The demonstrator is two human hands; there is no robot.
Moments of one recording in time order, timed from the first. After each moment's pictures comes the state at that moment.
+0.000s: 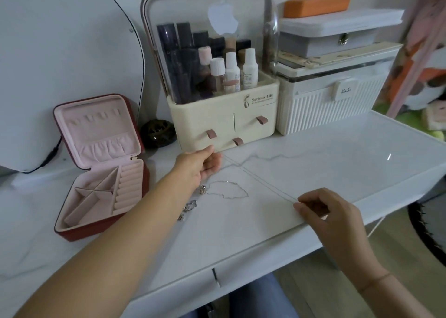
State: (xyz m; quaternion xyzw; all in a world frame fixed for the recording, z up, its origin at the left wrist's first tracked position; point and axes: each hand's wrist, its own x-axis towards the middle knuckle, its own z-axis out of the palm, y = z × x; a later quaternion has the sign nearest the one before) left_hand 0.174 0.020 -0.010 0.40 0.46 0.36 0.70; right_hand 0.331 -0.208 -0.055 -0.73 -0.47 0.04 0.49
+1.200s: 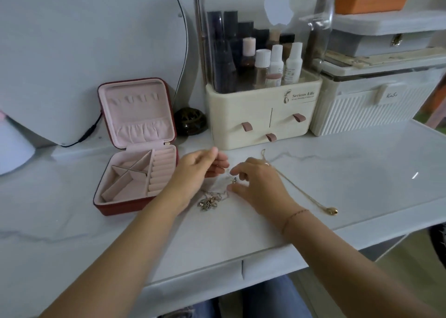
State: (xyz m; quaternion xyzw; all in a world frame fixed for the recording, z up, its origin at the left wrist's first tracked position) left_hand 0.090 -0.010 -0.016 0.64 0.38 0.38 0.55; right_hand 0.236 -0.079 -0.032 -0.68 -0.66 0.07 0.31
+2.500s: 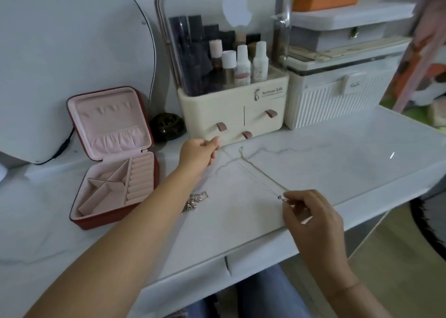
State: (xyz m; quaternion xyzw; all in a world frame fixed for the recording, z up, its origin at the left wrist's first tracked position) left_hand 0.158 0.032 -0.021 0.63 0.49 0.37 0.48; right_hand 0.264 -0.199 -0.059 -0.73 -0.45 -0.02 0.51
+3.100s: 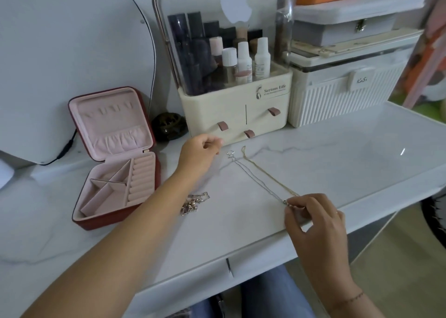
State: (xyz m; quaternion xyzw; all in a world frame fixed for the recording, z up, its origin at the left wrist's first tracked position) left_hand 0.152 0.025 -0.018 0.73 0.45 0.36 0.37; right_hand 0.265 -0.201 -0.074 -0.75 -0.44 -0.07 0.49
